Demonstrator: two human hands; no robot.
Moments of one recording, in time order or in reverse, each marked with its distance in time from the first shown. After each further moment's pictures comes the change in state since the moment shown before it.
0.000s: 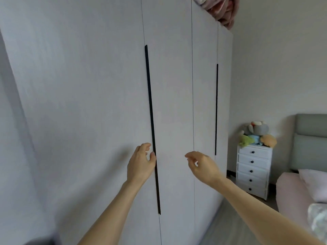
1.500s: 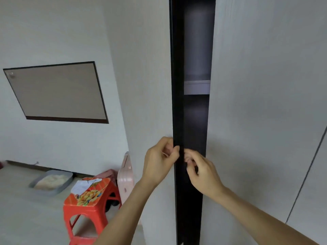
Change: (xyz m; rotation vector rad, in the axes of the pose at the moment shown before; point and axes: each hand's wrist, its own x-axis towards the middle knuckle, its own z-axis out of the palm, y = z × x) left_hand -0.054 0.113 0.120 0.337 0.607 -0.273; right_hand 0.075 0.098 0.067 0.868 -0.384 -0.937
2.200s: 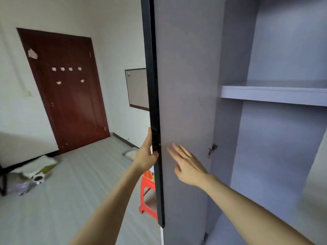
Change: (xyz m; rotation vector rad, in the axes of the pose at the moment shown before) left_hand -0.094 -0.042 -0.248 0.219 0.140 -0.456; right_hand 0.043 -0.174 0.169 -0.097 -0.733 -0.342
